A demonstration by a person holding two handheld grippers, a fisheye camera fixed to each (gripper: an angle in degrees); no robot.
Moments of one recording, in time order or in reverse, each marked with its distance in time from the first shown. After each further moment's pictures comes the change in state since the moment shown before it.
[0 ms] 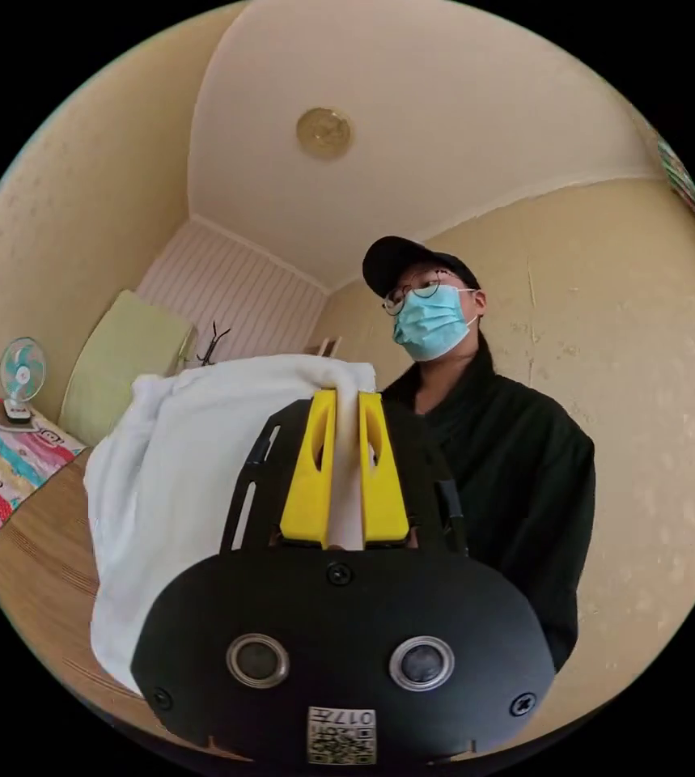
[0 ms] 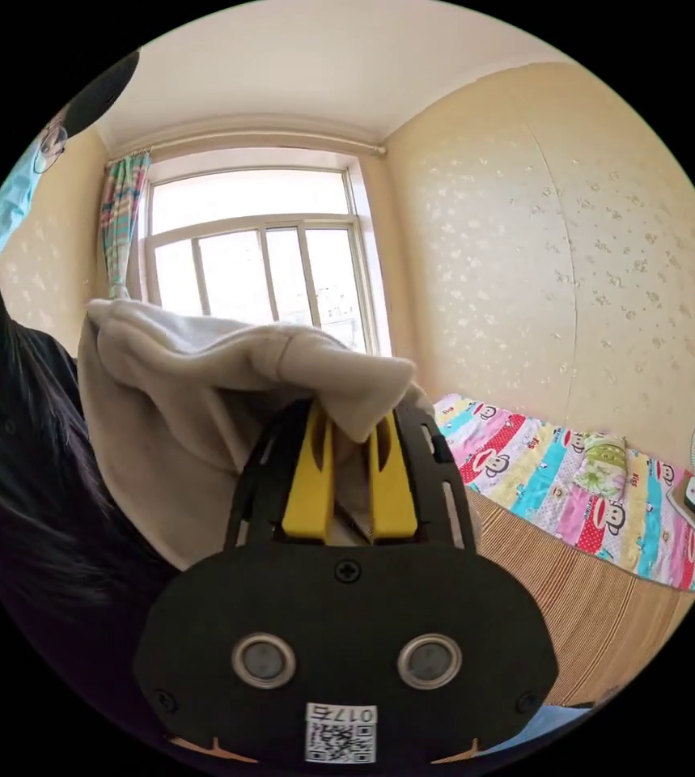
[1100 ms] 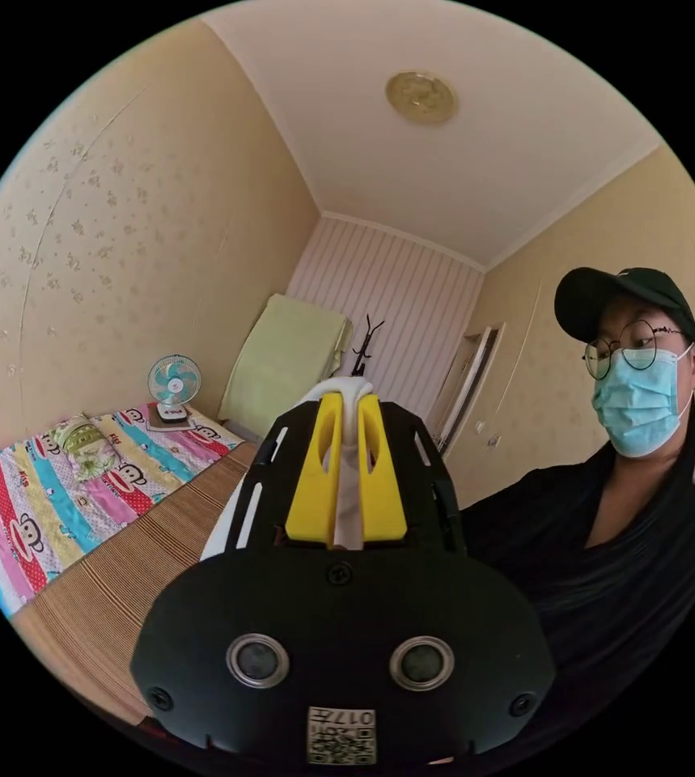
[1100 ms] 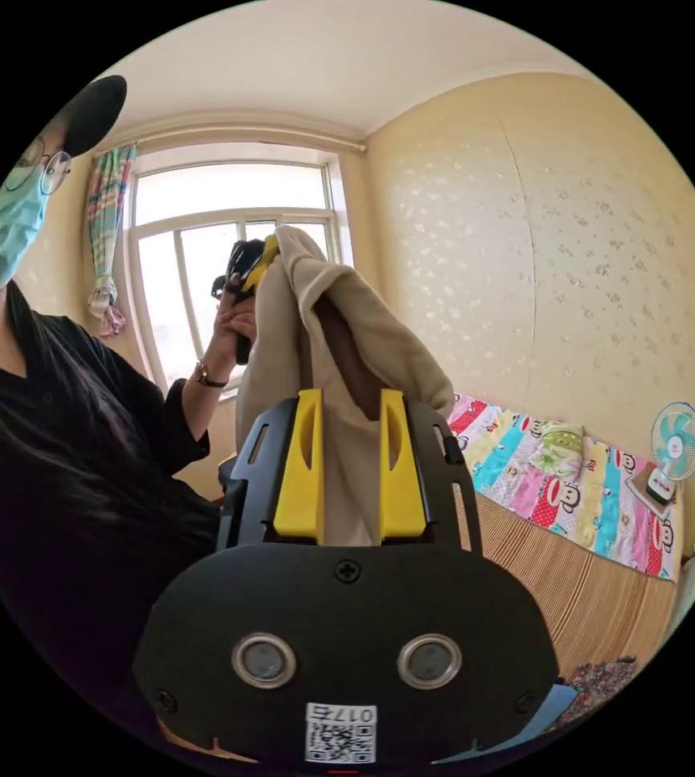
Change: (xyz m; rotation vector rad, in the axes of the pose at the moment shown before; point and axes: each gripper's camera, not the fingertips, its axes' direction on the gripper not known) left arm -0.045 -0.092 0.103 -0.044 -0.553 0.082; right arm 0.046 -0.045 -0.125 -0.060 0.043 -0.028
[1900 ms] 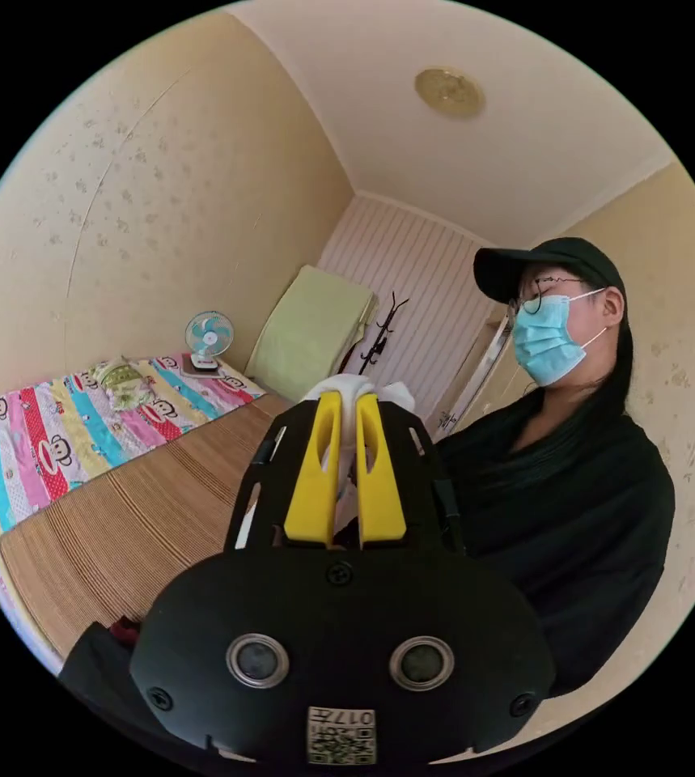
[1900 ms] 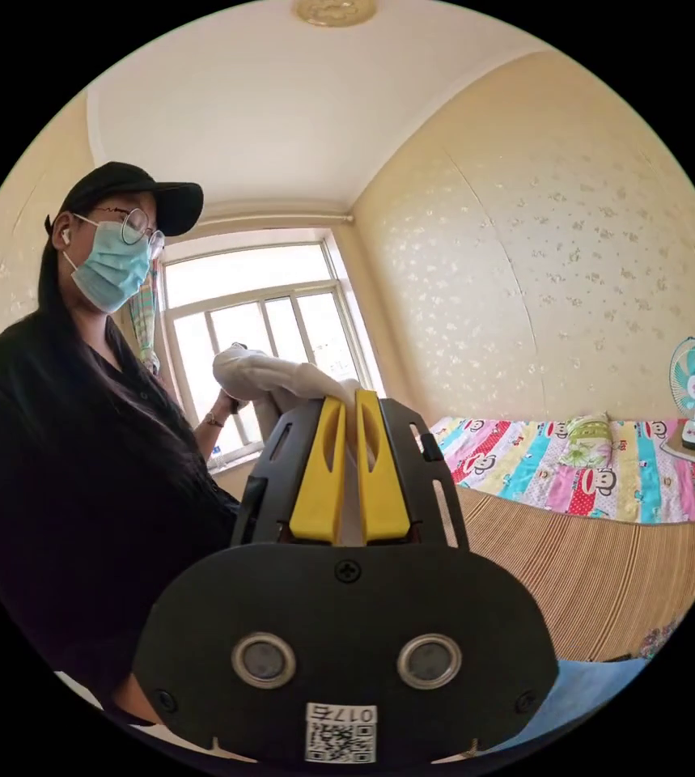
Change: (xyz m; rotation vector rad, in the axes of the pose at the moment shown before) left arm -0.064 0.009 -0.175 -0.147 -0.198 -0.203; right arm 0.112 -0.002 -0.192 0.214 -0.102 0.122
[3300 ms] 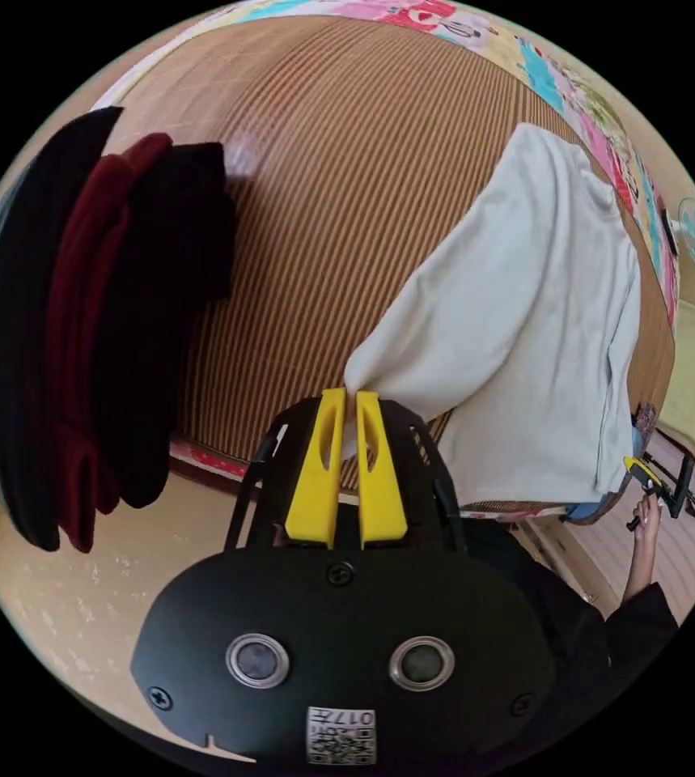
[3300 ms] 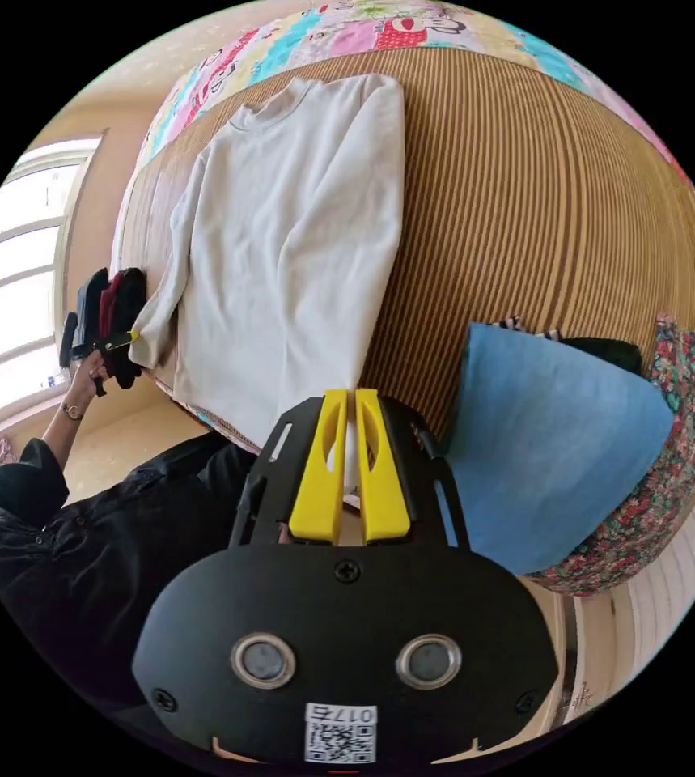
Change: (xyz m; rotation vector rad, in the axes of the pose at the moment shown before) left arm -0.560 0.074 0.061 -0.609 -0.927 -1.278; right arm 0.517 0.141 0.033 -1.314 0.429 0.730
